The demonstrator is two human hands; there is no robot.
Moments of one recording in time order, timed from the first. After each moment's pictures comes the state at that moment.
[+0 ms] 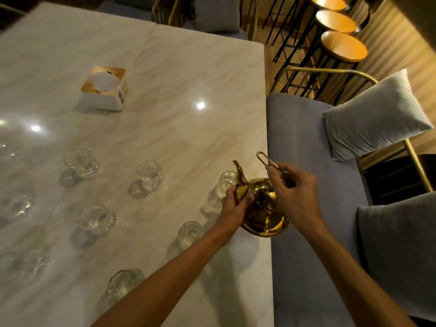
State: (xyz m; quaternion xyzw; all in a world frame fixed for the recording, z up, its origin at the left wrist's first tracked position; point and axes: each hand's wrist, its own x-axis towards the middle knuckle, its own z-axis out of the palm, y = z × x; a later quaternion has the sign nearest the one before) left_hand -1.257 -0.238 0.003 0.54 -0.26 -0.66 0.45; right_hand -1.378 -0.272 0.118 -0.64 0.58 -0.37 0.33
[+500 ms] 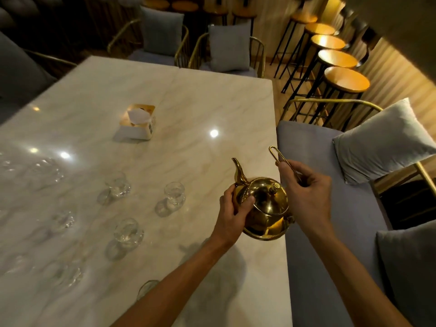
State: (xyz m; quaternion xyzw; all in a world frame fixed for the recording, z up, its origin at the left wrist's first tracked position) left_hand -1.203 -0.210 0.070 0.56 -0.38 -0.52 0.51; right_hand -1.339 -0.249 0.186 -0.60 0.54 -0.49 0.34
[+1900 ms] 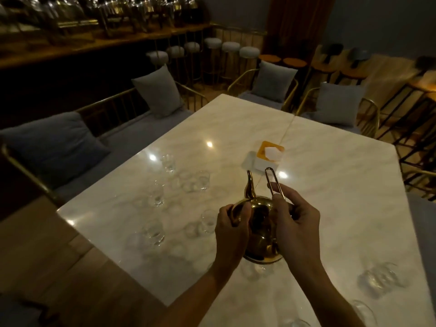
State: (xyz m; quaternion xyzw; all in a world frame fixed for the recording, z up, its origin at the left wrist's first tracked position) left_hand -0.832 -0.030 0.132 0.70 -0.20 -0.28 0.63; right_hand -0.929 -0.053 0.249 -0.64 0.39 -0.44 0.49
